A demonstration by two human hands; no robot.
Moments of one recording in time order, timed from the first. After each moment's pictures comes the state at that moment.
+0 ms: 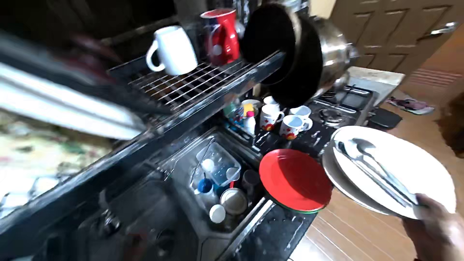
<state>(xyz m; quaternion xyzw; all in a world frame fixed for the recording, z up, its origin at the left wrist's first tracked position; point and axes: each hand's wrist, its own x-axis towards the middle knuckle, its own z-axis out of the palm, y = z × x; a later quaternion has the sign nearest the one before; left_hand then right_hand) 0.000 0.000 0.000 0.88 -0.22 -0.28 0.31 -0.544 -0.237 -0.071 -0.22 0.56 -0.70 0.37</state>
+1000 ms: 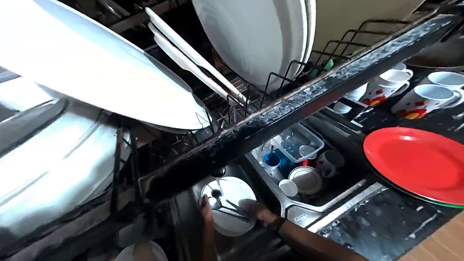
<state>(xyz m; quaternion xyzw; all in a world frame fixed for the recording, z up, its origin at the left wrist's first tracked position) 0.165 0.092 -0.222 0.85 -0.01 -0.19 0.50 -0.031 -0.010 -0.199 -0.63 0.43 0.03 0.65</state>
